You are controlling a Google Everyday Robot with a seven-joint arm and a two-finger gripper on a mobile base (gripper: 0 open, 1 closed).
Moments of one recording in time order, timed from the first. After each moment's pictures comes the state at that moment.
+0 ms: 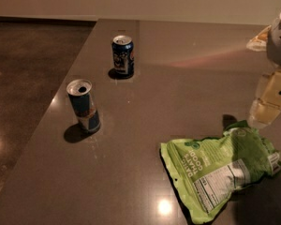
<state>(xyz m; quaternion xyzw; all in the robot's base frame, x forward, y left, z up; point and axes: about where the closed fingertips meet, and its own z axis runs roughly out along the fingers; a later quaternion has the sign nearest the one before) 0.438 -0.217 0.977 -0.60 0.78 -0.03 0.16</state>
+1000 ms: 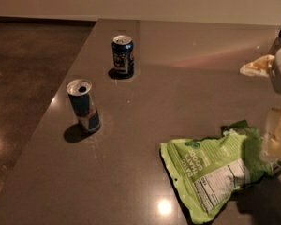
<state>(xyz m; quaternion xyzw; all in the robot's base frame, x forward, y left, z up) 0.398 -0.211 0.944 -0.66 0.73 0.01 0.16</state>
